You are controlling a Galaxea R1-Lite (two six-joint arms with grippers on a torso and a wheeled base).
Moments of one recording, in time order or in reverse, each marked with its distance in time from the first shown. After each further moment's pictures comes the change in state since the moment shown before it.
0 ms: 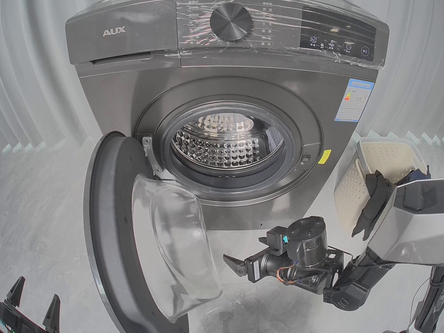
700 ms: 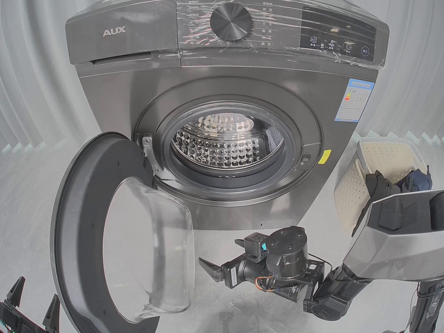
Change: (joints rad) left arm 0.000 0.000 0.000 0.000 0.000 -0.004; right arm 0.082 0.092 -0.074 -0.121 0.002 0.014
